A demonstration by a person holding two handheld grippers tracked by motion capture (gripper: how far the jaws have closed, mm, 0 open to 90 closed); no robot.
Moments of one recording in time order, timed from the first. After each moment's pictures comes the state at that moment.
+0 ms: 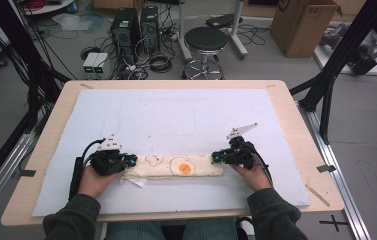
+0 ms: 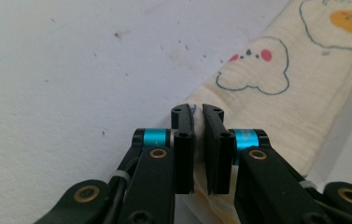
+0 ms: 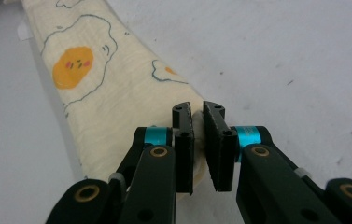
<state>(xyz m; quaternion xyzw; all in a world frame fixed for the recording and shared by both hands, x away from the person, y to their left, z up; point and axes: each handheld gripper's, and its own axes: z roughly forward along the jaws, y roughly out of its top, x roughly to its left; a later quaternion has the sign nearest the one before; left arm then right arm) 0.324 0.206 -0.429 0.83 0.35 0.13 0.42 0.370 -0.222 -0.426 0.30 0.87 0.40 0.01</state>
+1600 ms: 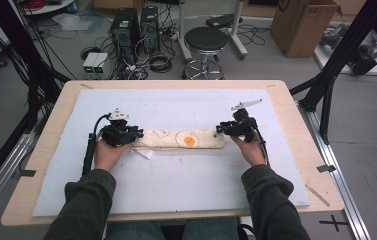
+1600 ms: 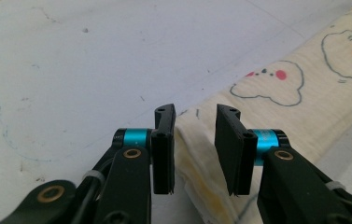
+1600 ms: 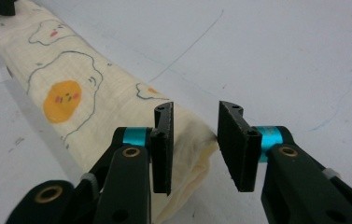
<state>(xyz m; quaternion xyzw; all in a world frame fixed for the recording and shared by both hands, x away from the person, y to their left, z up) 0.403 0.192 -0.420 0.78 0.42 0.17 0.43 0.444 -0.234 -0.409 0.38 0.82 0.41 0.08</state>
